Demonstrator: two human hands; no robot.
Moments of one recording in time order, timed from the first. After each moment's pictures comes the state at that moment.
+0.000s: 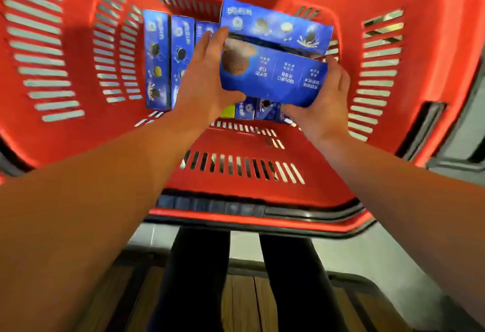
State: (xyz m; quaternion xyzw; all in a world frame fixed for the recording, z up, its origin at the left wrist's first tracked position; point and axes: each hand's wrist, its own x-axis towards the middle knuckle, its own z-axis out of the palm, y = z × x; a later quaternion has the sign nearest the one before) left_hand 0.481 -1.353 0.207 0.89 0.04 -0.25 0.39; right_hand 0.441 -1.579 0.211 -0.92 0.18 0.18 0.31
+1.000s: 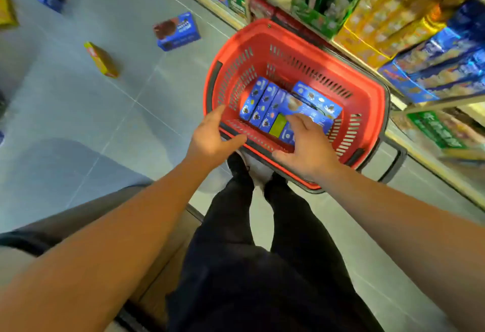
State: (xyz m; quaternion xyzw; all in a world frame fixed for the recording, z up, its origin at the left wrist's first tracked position) left_hand 0.330 -1.285 0.607 0.86 0.29 -0.17 0.39; right_hand 0.411 -1.496 0.586 -0.90 -0.21 0.32 0.21
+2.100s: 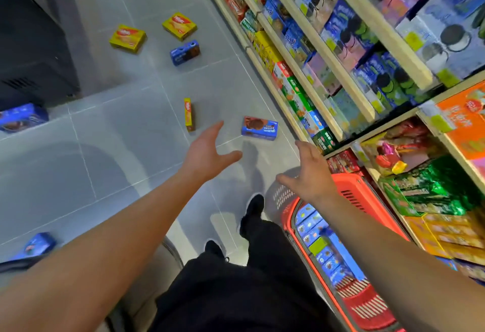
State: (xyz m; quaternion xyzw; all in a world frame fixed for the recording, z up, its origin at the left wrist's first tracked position) left_hand 0.247 -0.884 0.722 0.82 0.41 0.03 0.41; right_hand 0.412 -1.076 0.706 -0.89 -0.38 0.22 0.15
